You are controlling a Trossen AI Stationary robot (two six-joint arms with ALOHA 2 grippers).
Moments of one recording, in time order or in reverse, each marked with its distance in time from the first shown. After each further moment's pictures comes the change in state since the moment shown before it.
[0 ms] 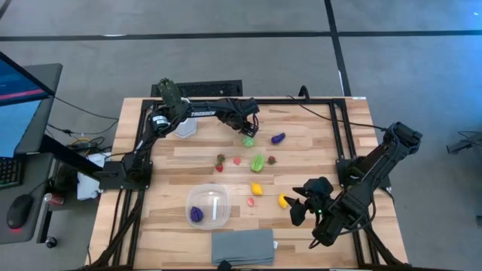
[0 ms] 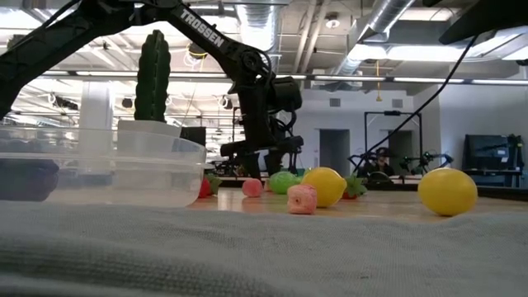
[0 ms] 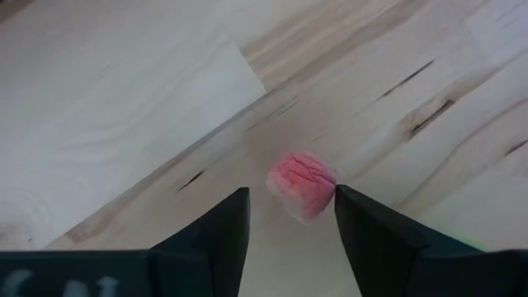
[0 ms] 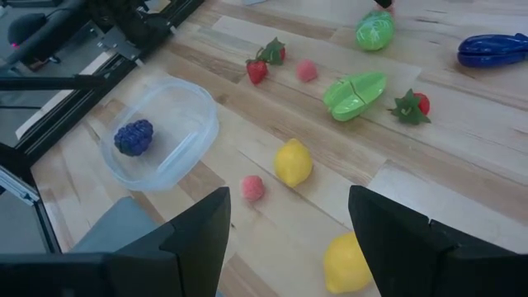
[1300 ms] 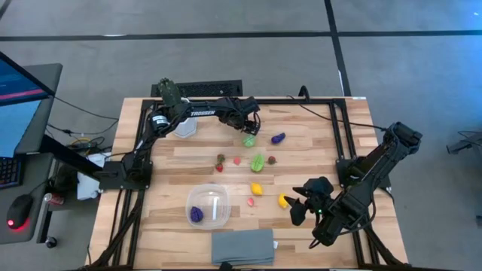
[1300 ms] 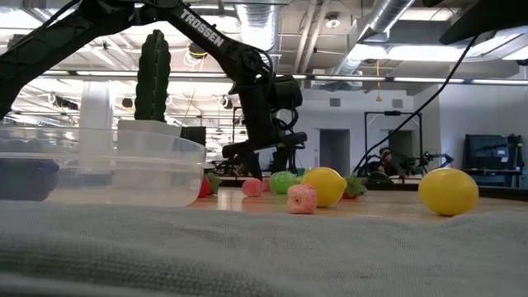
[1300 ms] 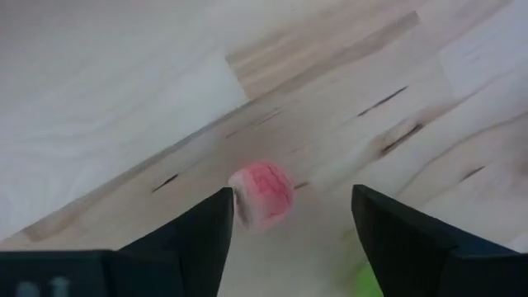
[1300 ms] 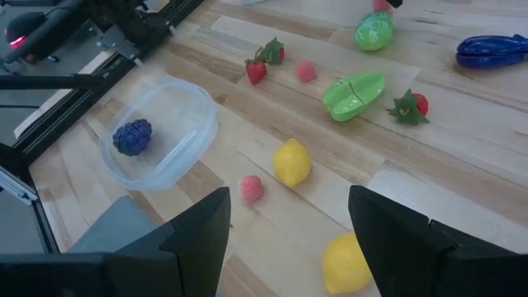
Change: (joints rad) left arm 0.005 -0.001 0.004 0.037 0.046 -0.103; right arm 0.000 -0.001 0.000 -0.005 -0.001 -0.001
